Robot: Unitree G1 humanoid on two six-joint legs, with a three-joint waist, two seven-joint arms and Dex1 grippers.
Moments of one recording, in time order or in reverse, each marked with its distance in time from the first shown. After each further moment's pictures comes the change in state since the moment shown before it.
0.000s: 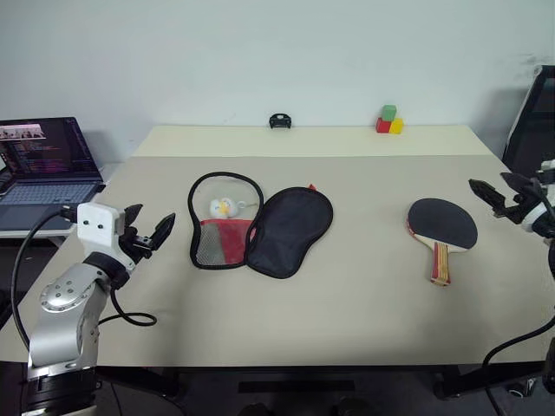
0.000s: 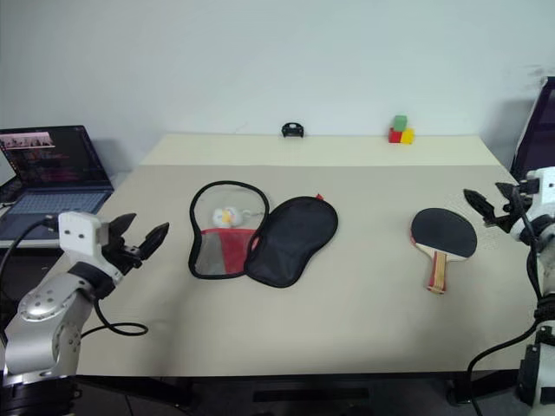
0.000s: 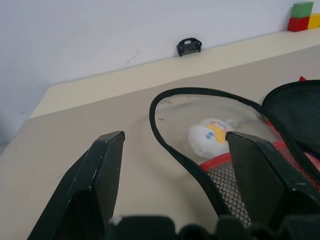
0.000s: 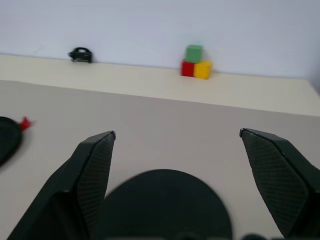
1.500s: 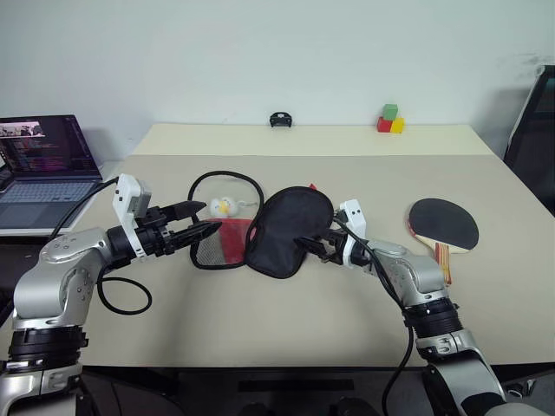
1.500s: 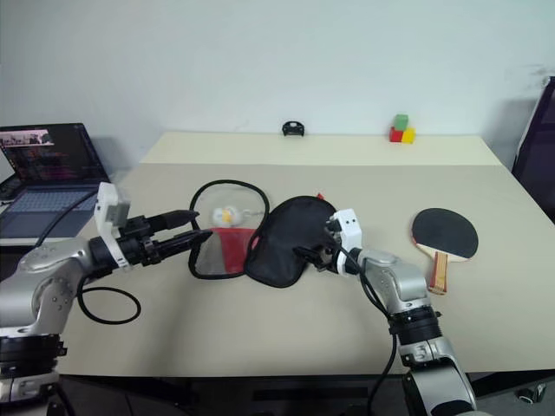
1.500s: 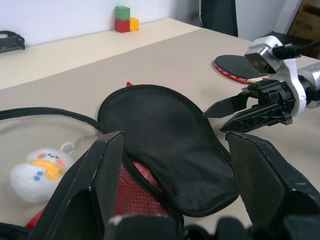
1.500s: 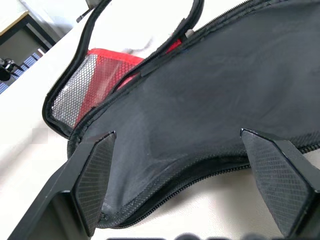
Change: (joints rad) left arm -0.199 0.184 -0.133 0.062 -0.235 0.272 -0.536; right arm 0.034 0.618 0.421 -0.479 0.033 0.534 -0.274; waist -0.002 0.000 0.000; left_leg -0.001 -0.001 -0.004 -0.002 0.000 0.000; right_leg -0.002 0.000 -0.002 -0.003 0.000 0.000
